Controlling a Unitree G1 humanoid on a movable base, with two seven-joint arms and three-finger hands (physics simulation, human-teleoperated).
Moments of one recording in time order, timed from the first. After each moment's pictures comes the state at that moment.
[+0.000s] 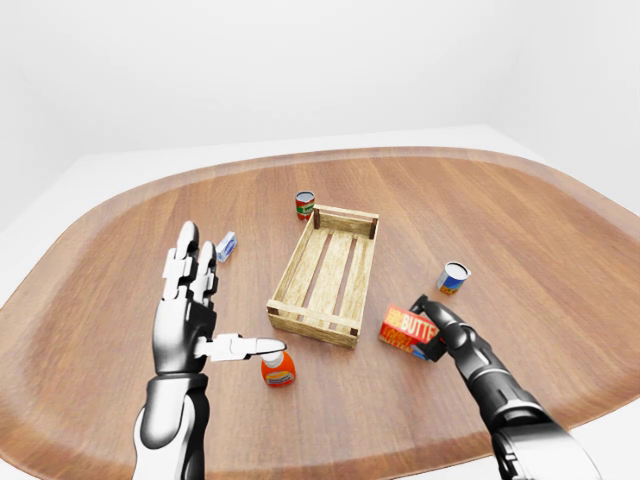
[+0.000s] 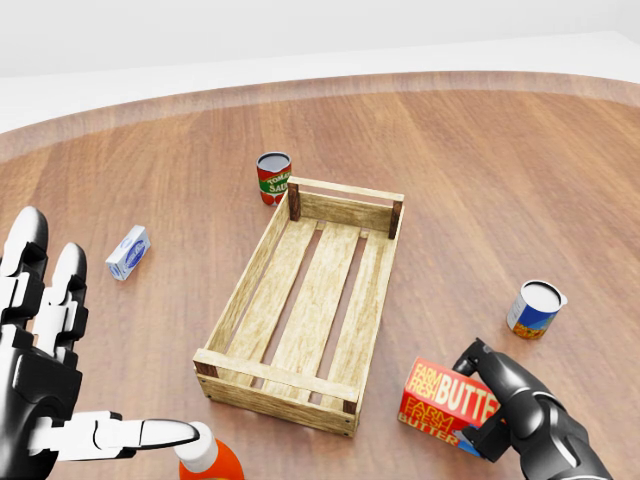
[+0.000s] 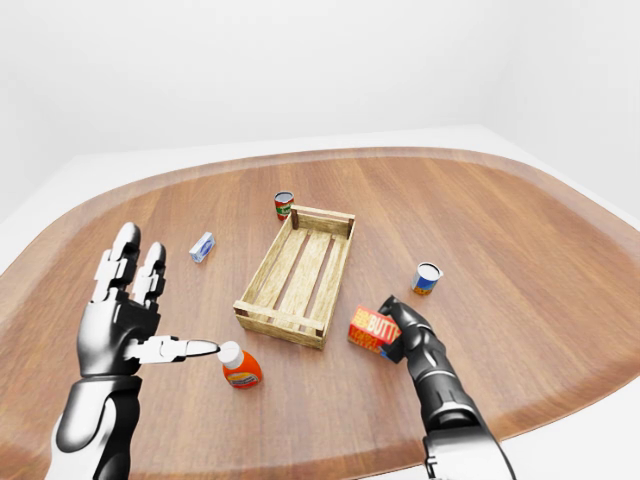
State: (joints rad) left arm 0.21 0.00 0.10 -0.59 -0.10 0.09 -0.11; right arm -0.47 -0.30 0.03 1.02 -0.64 0.09 0.10
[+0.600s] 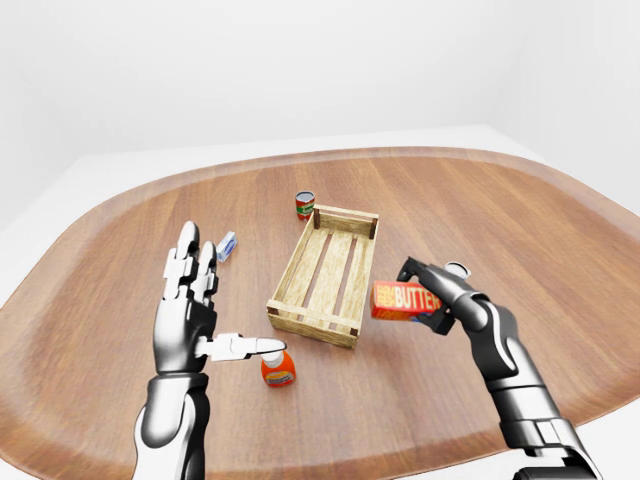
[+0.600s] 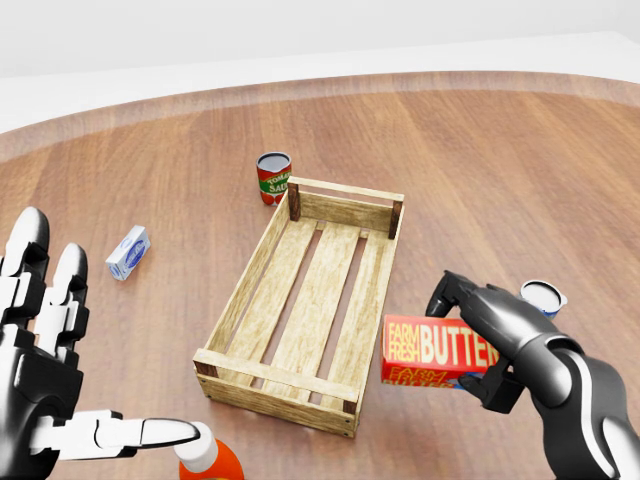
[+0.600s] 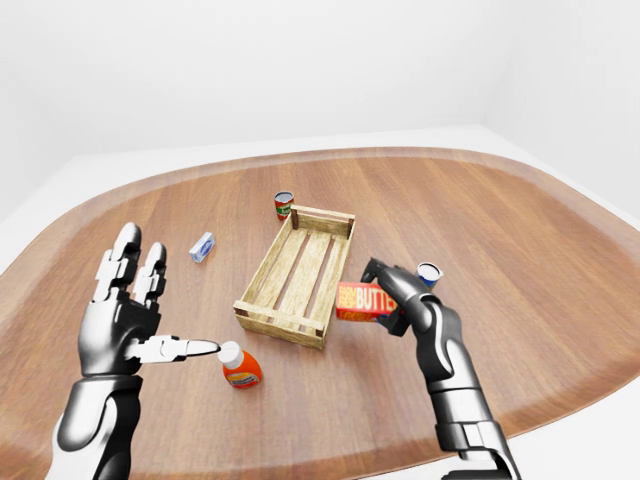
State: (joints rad) left arm 0.21 0.00 0.10 -0.58 -0.10 0.09 -0.11; right arm -0.29 -0.33 -0.01 0.23 -0.81 0.09 0.51
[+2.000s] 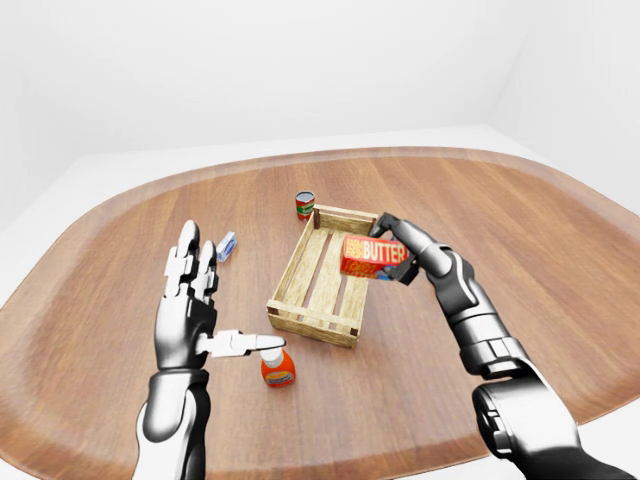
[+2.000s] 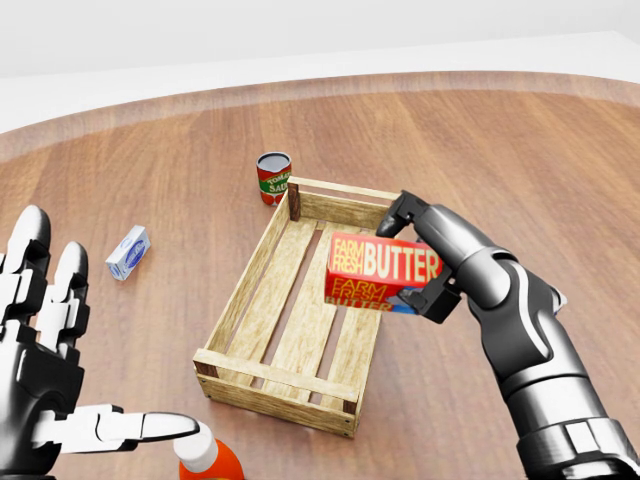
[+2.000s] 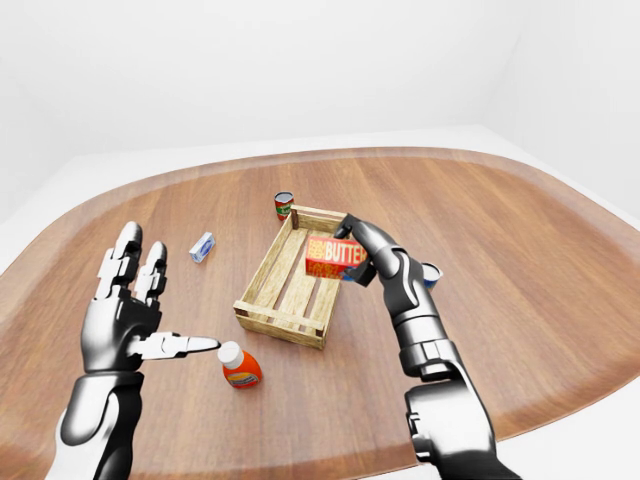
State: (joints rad) left arm 0.19 0.01 0.11 -0.56 -0.10 0.09 -0.11; right arm -0.69 -0.26 0.03 0.62 -0.65 0.09 0.35
